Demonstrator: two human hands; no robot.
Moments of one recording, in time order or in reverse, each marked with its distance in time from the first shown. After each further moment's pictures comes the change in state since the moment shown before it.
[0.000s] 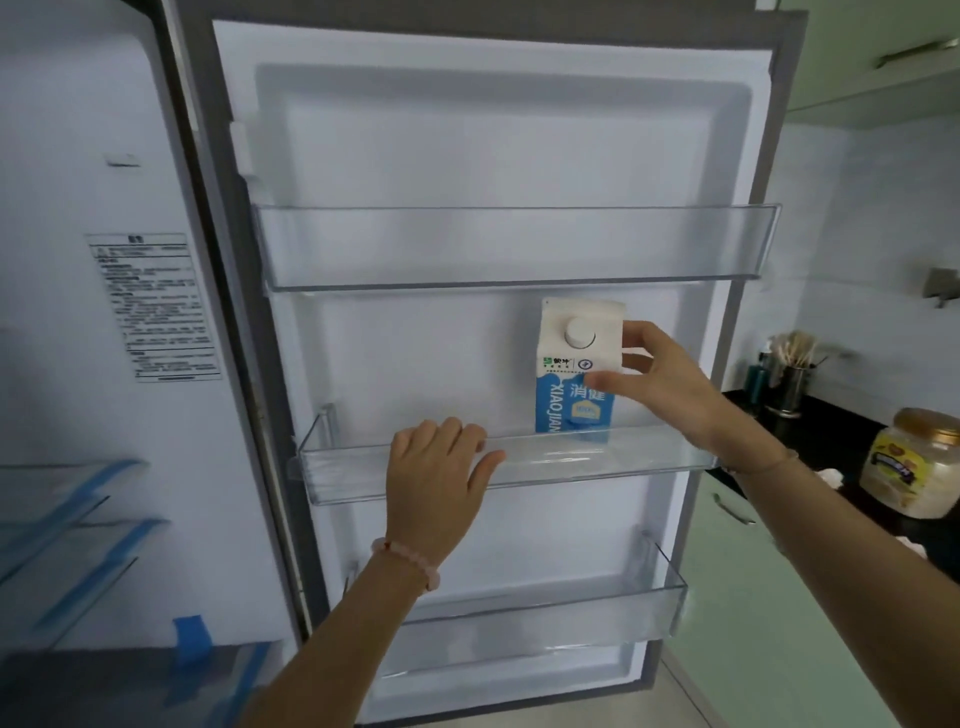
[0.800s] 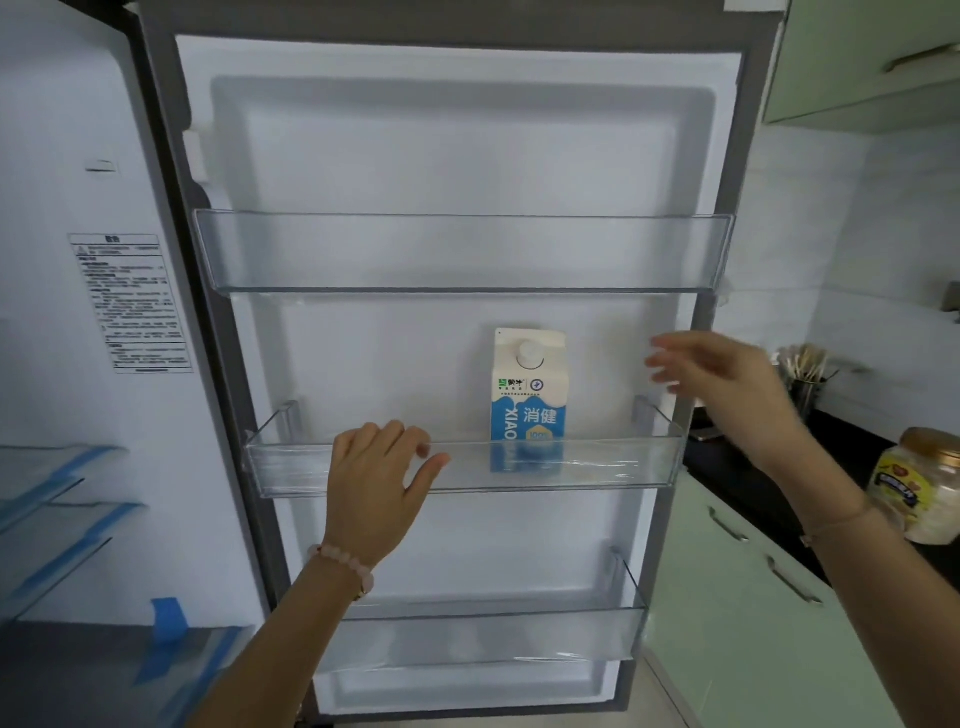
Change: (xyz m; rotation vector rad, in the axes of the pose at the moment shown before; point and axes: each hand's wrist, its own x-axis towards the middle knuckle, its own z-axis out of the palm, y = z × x) left_hand -0.003 0.009 -0.012 -0.061 -0.039 -0.108; right_hand -0.023 0.015 -0.082 -0.023 0.152 -0.167
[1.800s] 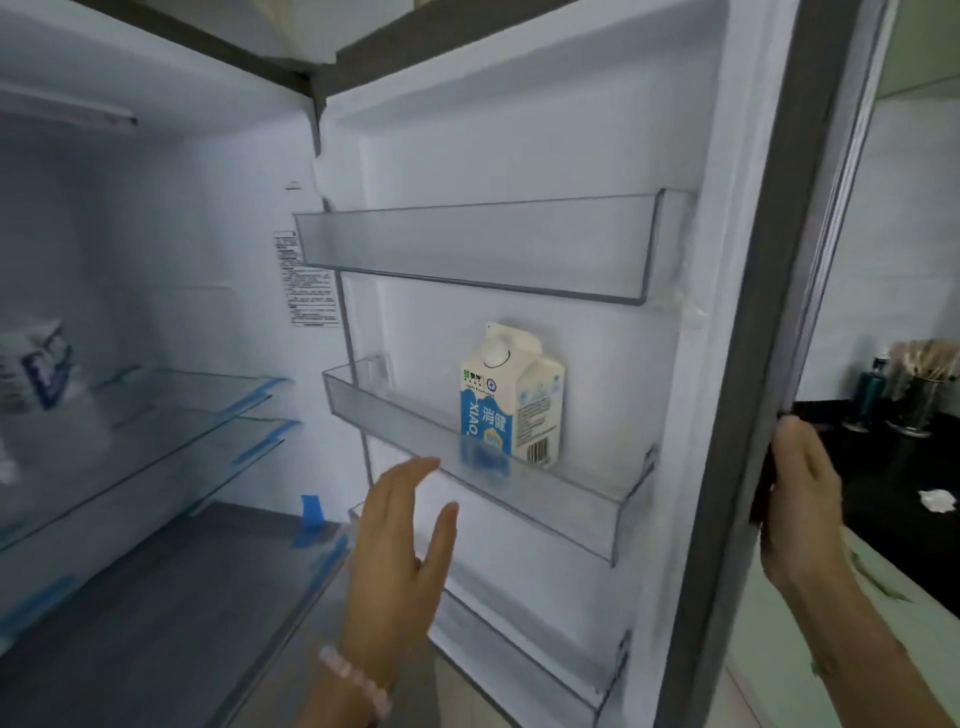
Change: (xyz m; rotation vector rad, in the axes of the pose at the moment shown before) left_hand -0.137 0.087 -0.151 -0.410 0.056 -0.361; right_hand -0.152 0.007 -0.001 0.526 0.216 0.143
